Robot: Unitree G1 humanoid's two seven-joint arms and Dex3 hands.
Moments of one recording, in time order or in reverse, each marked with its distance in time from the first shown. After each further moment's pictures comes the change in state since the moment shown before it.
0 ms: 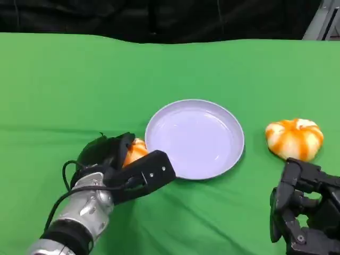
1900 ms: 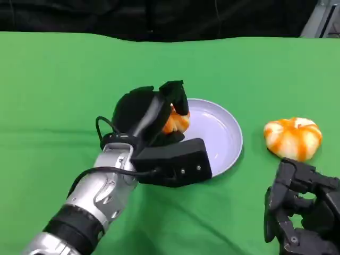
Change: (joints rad) left arm -0.013 0.016 -0.082 -0.384 0.121 -0.115 0.054; right arm 0.009 0.012 0.045 -0.010 -0.028 -0.027 -0.039
